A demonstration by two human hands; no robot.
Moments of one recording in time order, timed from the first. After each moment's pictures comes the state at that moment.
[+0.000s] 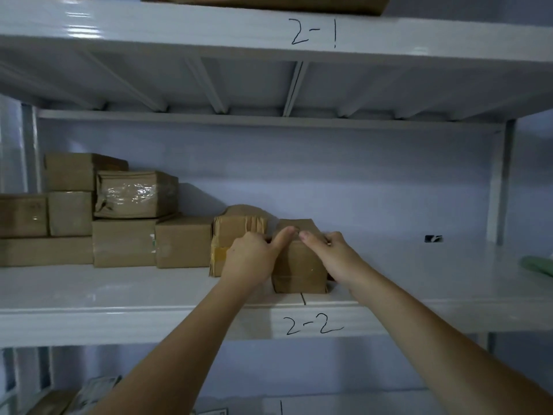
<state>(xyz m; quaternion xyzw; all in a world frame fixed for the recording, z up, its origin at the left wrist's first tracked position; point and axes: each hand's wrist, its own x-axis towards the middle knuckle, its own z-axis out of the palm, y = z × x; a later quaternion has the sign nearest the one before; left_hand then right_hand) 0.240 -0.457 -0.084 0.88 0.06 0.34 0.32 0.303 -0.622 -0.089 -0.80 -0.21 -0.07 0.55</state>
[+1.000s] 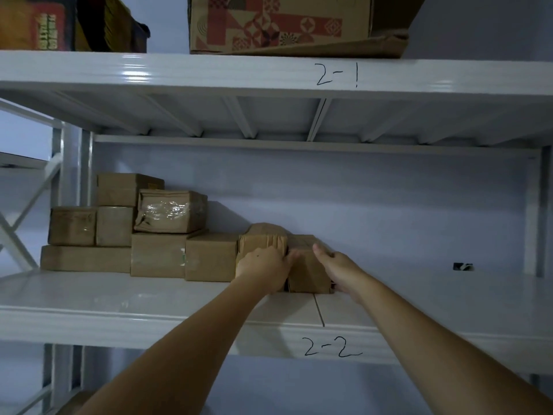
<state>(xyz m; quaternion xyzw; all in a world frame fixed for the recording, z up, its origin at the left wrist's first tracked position) 0.254 -0.433 -0.071 0.95 0.15 0.26 0.08 0.359 -0.589 -0.079 -0.83 -0.20 0.02 0.52</state>
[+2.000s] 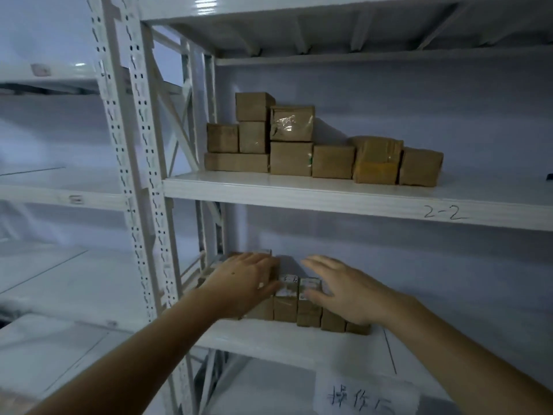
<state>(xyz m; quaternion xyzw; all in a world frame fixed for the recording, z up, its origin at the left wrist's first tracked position) -0.141 -0.286 -0.233 0.99 0.07 0.12 0.01 -0.015 -0.498 -0.222 -0.85 -0.51 0.03 0.09</state>
